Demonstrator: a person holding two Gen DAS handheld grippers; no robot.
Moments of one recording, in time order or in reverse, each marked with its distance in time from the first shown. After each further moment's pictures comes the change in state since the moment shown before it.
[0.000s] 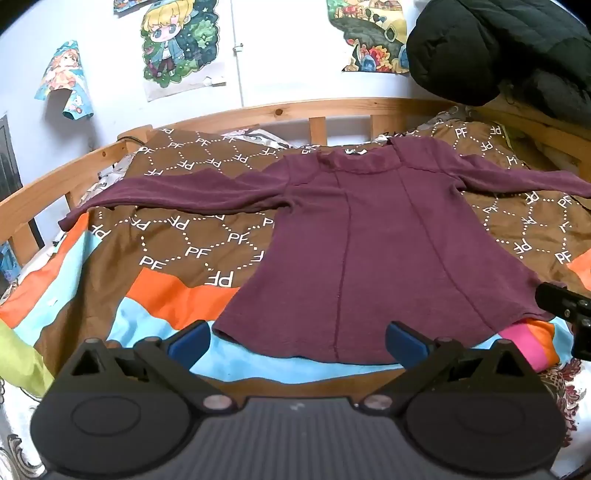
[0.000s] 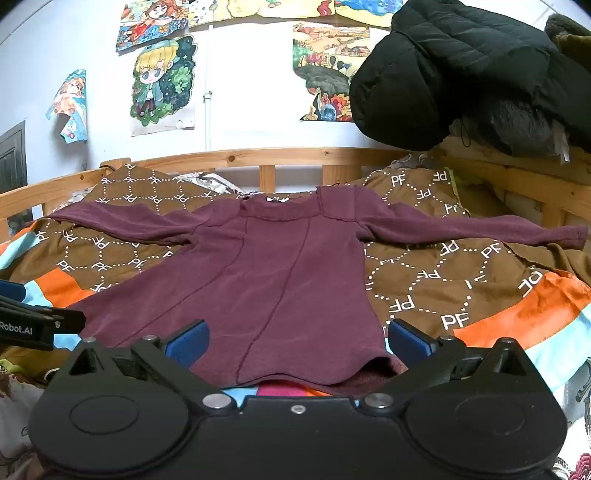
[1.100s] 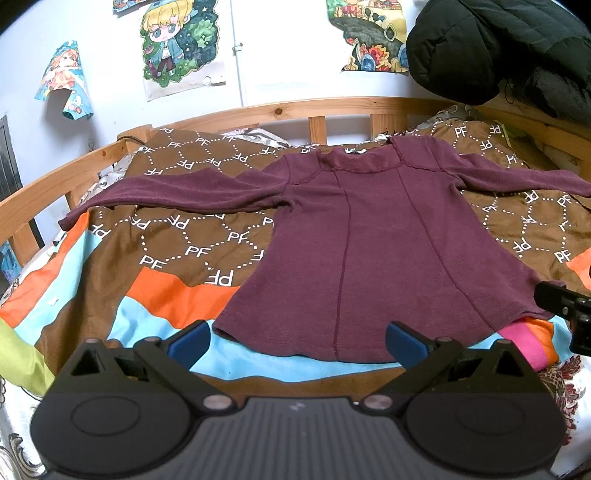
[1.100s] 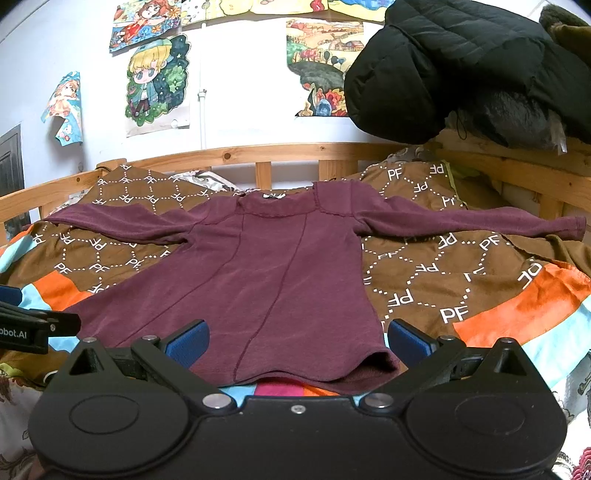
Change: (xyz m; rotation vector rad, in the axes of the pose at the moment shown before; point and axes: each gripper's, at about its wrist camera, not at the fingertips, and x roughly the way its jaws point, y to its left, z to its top) left arm 0.000 0.003 0.001 0.008 0.001 -0.001; right arm 0.001 -0.001 -0.001 0.021 0.009 -0.004
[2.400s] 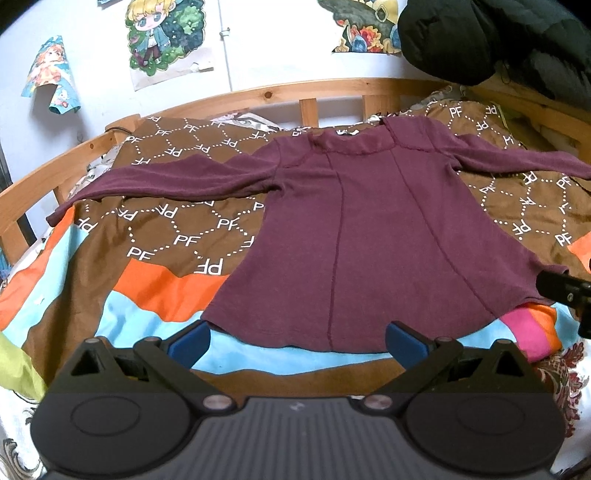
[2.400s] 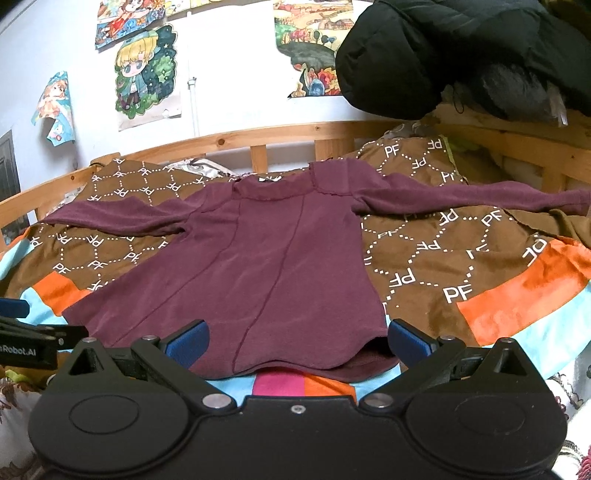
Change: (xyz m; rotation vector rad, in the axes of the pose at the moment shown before) left arm 0.013 -0.006 -0.001 0.032 0.056 -0.010; right arm 0.009 -0.006 -0.001 0.047 0.060 0.010
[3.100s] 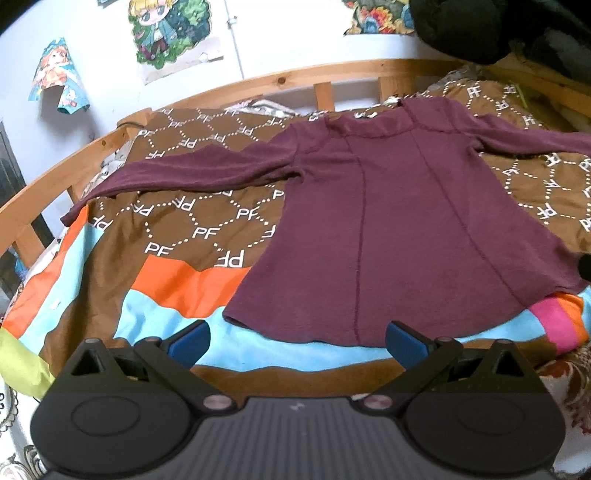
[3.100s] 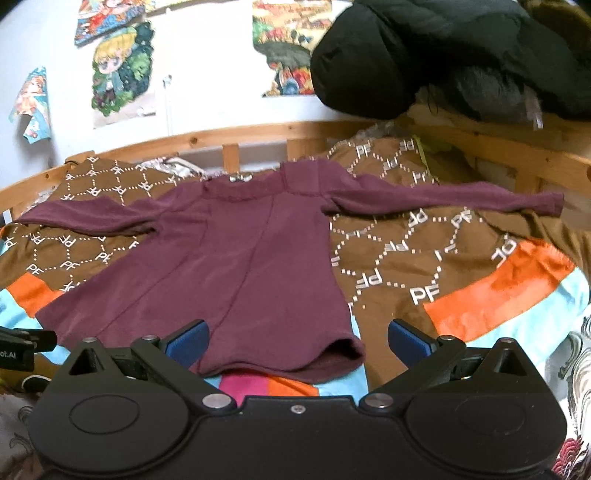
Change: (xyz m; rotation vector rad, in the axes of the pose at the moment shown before) left arm 0.013 0.003 0.010 0.022 0.067 0.084; right arm 0.001 -0.014 0.010 0.017 0.027 -0.091
